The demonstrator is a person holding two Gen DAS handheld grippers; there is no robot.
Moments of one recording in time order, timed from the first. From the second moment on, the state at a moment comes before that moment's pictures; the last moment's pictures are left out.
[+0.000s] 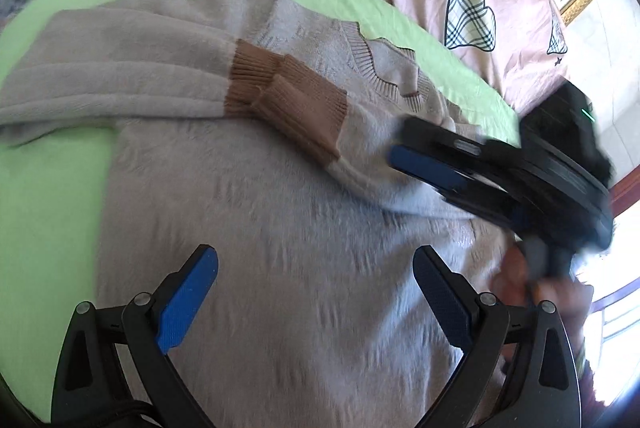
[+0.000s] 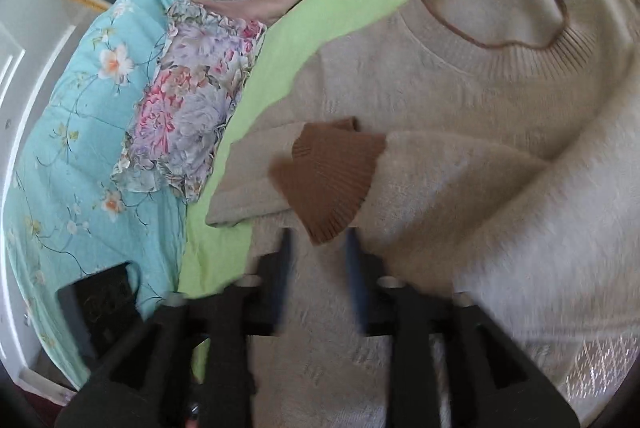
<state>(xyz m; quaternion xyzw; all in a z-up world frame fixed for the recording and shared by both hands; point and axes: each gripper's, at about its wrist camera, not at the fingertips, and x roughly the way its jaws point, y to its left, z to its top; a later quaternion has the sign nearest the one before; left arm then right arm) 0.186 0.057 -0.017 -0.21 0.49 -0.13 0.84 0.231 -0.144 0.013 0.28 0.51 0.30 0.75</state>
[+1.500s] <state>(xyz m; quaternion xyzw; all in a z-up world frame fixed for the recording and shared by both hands) 0.234 0.100 -0.039 -0.26 0.44 -0.17 0.84 0.207 -0.359 -0.012 0.18 0.51 -0.06 0.84</state>
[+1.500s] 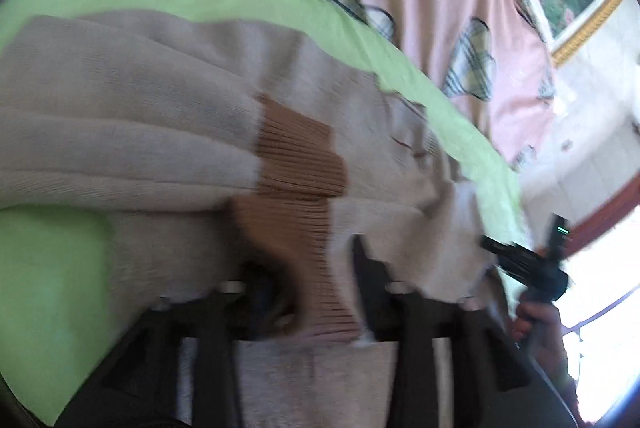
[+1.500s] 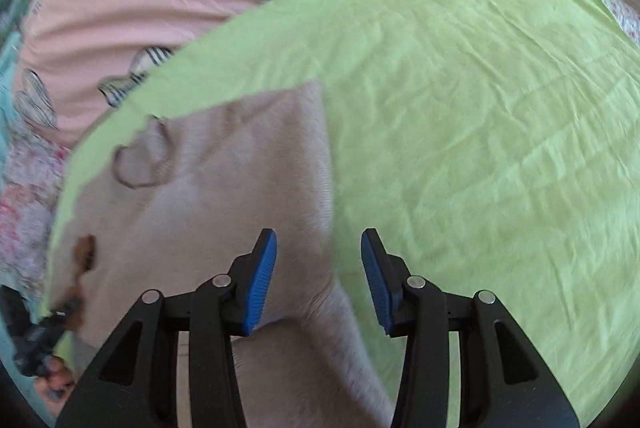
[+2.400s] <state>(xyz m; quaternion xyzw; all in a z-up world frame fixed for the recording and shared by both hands) 0.186 0.121 -0.030 -0.18 0.42 -0.06 0.89 0.159 -0.350 0.011 0.23 0.45 -0.03 0.86</state>
